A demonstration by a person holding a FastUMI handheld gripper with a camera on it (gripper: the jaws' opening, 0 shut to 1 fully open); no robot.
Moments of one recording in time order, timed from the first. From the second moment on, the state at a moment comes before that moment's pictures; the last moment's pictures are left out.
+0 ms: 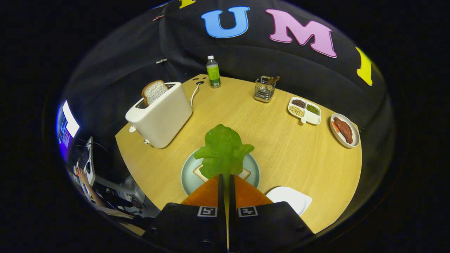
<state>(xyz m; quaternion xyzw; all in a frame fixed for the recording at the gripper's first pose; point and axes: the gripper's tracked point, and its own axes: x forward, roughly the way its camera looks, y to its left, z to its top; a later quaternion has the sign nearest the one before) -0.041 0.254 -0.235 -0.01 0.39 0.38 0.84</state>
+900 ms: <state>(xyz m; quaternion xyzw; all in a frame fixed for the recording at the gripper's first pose) -0.034 0.303 -0.274 -0.01 0.41 0.36 0.84</state>
